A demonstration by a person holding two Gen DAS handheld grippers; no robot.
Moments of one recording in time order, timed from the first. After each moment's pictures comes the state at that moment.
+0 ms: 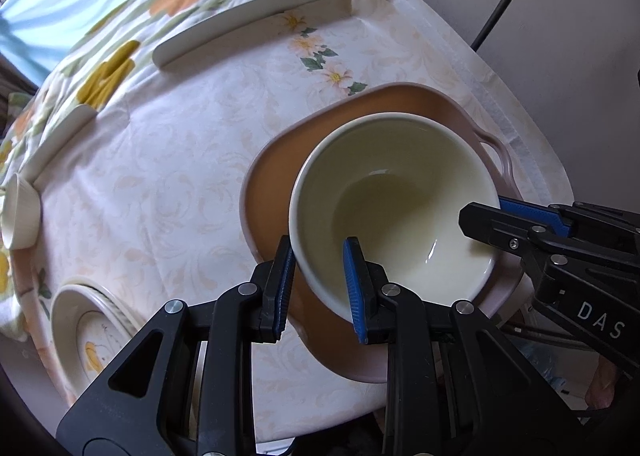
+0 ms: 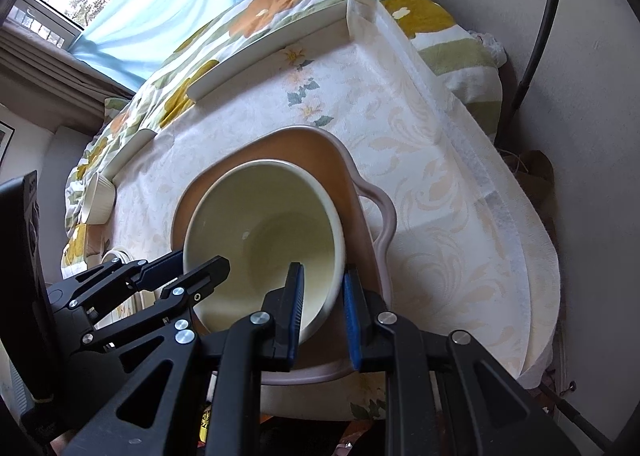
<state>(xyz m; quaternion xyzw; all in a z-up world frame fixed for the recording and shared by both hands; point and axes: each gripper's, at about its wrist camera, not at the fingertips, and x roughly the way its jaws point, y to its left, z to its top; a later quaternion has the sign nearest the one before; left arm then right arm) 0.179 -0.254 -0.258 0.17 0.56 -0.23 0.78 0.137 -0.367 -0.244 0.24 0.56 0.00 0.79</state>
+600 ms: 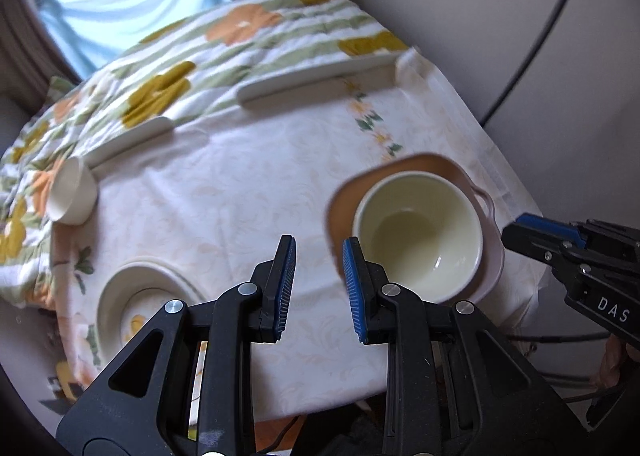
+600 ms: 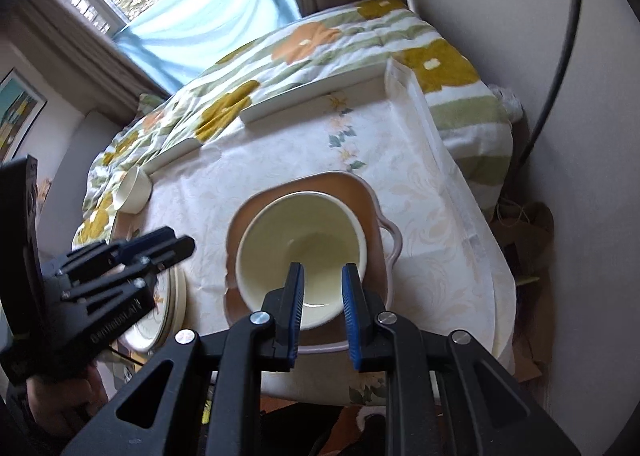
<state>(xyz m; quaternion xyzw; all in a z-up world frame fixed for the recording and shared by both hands) 0.157 -0.197 -0.176 0.11 0.50 -0.16 0.84 0.112 -0.359 -0.182 0.18 0.51 0.05 0.84</state>
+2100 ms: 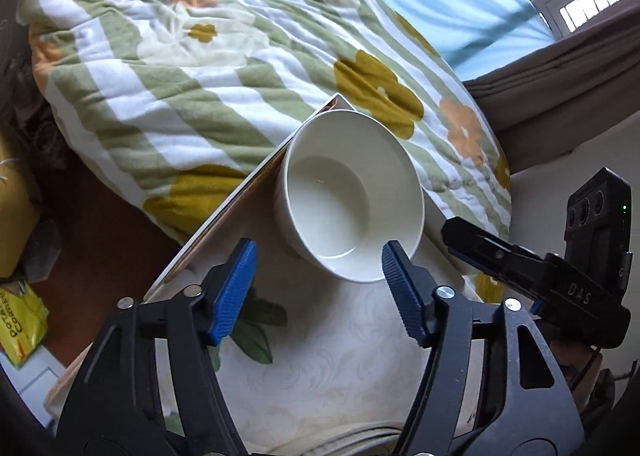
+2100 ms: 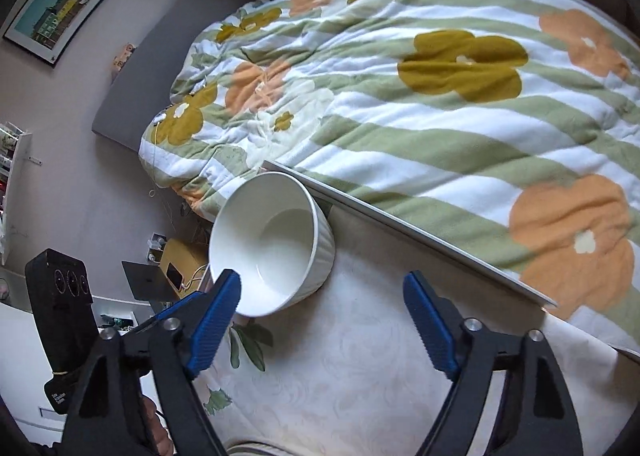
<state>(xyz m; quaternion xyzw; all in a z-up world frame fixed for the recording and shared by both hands) 0.338 0.202 -0.279 -0.35 0.48 0.06 0.80 0.448 0.005 -0.250 0.06 0.60 0.33 0.73</state>
